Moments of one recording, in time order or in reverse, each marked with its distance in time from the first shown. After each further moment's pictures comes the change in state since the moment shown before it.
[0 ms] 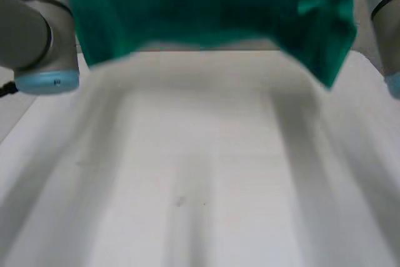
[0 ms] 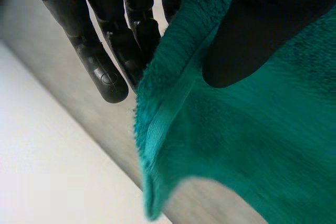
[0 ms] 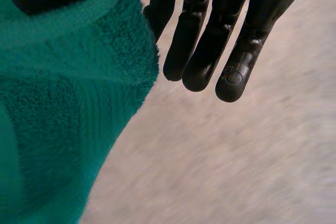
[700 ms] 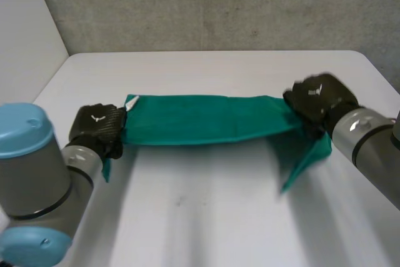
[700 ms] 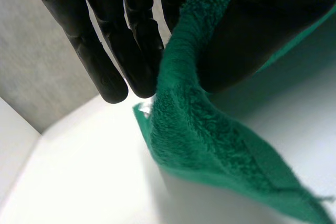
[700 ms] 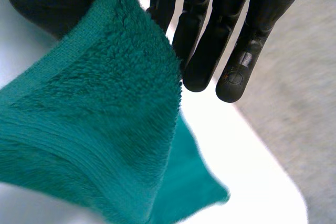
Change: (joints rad) left arm -0.059 0.154 -0.729 -0.377 0.012 -0.448; right arm 0.025 -0.096 0.504 0.428 -0.103 0.015; left_hand 0.000 -0.004 -0.004 -0.004 0.000; right_hand 0.000 0.000 0.000 0.000 -0.003
